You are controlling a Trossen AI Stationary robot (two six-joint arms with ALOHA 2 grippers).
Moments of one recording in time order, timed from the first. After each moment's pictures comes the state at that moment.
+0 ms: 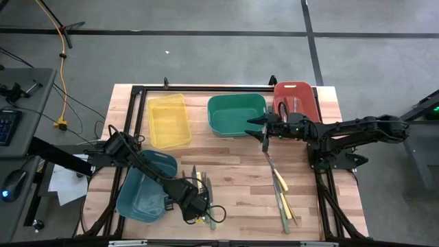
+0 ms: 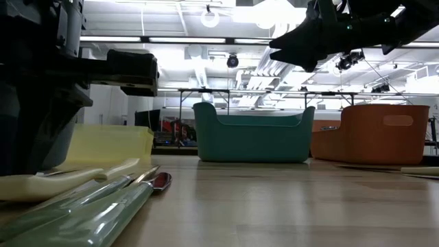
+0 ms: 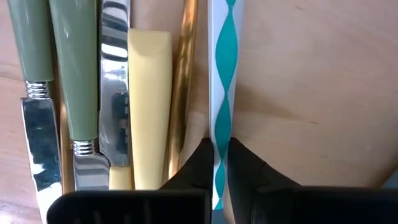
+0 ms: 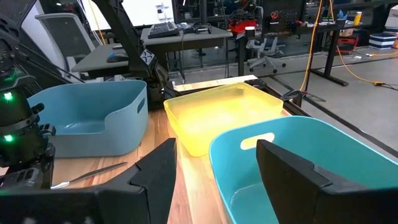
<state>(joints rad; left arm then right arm) -0.57 2.01 1.33 -0.82 0.02 0.75 -0.12 1.08 0.44 0.54 0.05 0.07</state>
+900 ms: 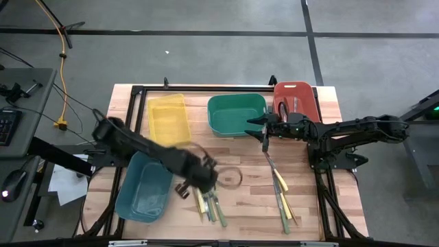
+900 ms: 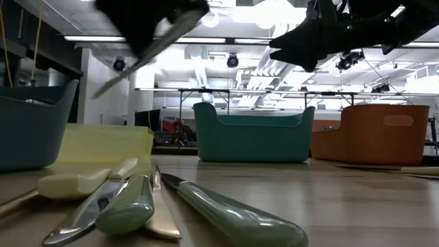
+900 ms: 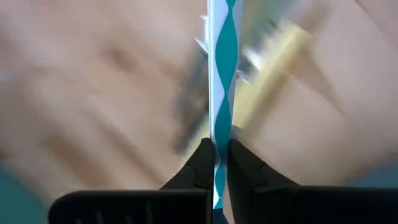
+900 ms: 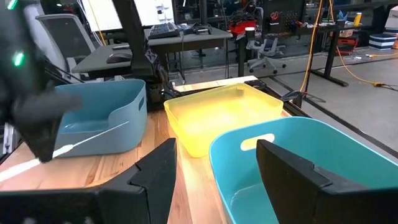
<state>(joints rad) -0.38 1.80 1.52 -1.01 -0.07 0.39 -0.12 1.08 0.44 0.54 0.05 0.07</state>
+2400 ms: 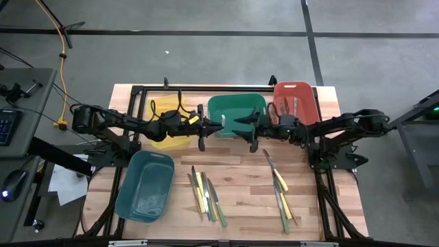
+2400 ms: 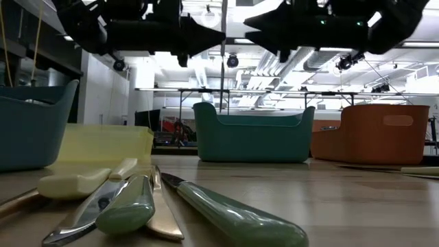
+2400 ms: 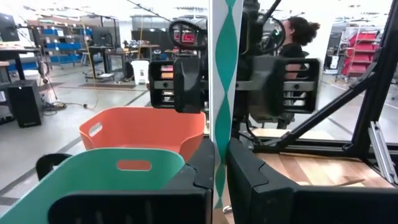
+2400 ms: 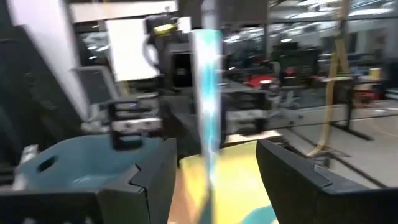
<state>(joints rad) 0.14 1.50 0.61 0.94 0.06 -0.02 -0.09 1.38 0.53 0.98 0.00 0.05</state>
